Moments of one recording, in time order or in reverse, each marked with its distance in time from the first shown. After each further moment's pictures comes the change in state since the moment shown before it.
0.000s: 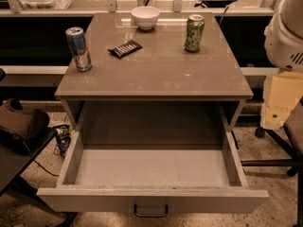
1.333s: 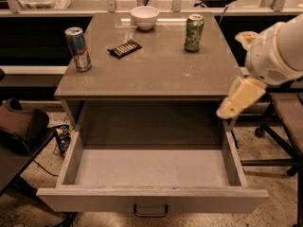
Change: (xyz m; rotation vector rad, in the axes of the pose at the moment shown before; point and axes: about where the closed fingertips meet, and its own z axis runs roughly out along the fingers) arm -0.061 -0.027 0.056 0.054 -0.524 0.092
